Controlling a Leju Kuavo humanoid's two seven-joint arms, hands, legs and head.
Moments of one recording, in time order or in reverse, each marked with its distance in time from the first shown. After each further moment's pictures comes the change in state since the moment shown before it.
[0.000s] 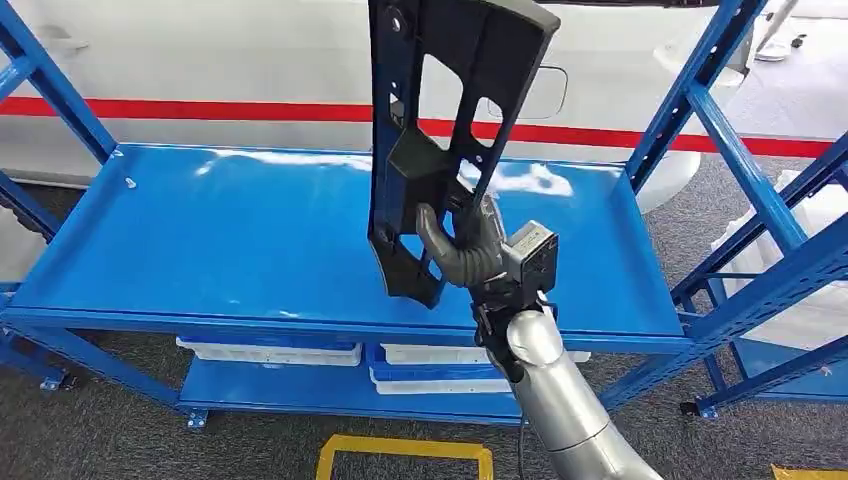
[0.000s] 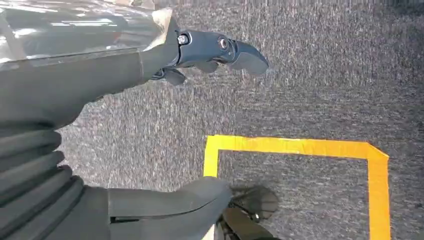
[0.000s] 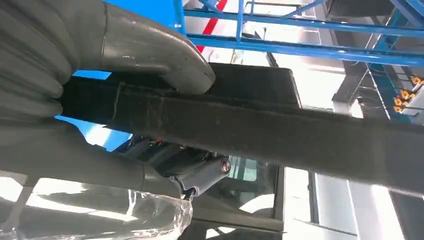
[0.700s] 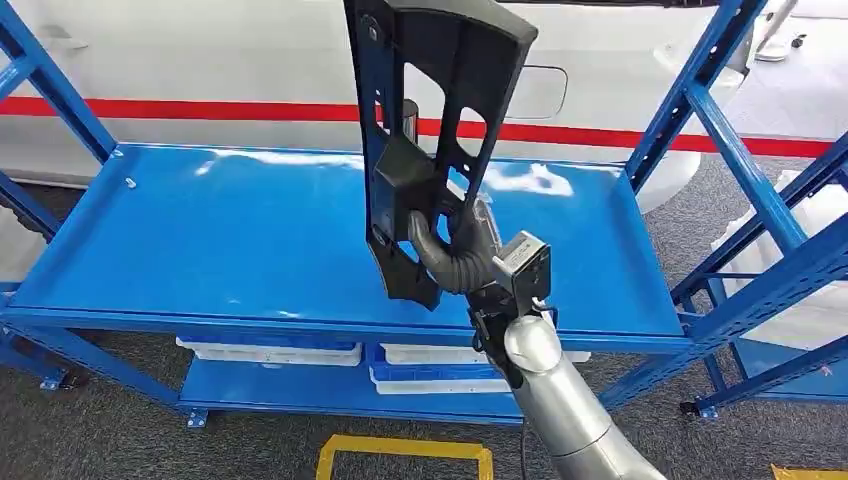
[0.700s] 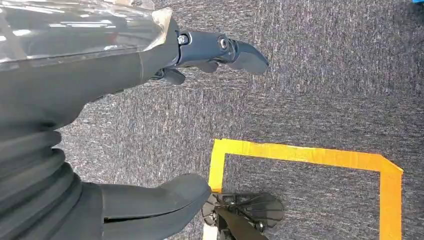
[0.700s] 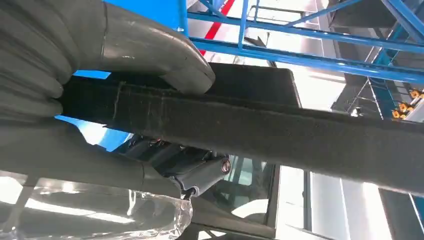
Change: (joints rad) left arm -0.004 0.000 0.024 0.000 0.011 0.010 0.032; right arm 0.002 -0.023 0.048 -0.031 0.026 -0.020 0.003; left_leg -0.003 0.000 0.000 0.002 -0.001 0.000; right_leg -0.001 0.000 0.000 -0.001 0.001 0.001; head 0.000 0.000
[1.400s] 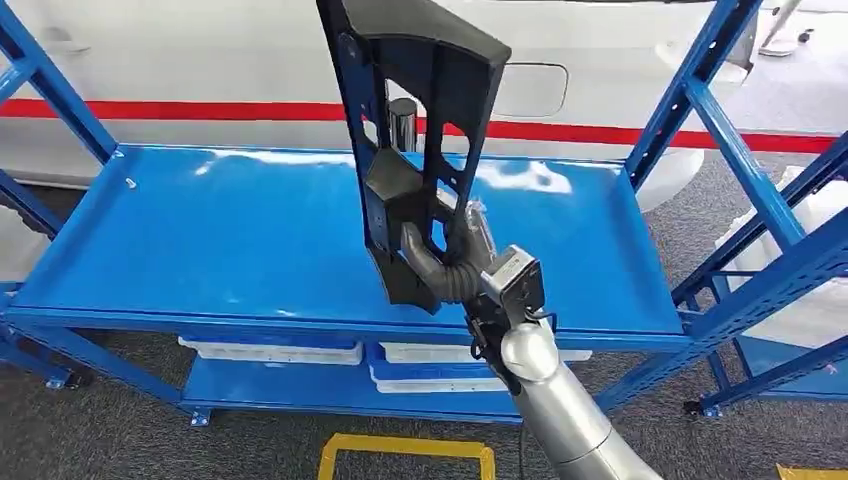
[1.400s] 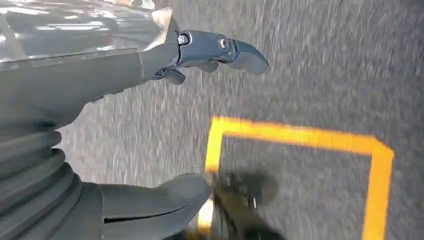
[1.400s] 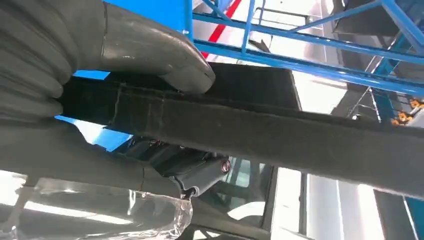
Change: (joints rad) left arm -0.007 0.005 0.026 0.000 0.043 -0.130 0.007; right arm 0.015 -0.010 0.023 -0.014 0.045 -0.008 -0.007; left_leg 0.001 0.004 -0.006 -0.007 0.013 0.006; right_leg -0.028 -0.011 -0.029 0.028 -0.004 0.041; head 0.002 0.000
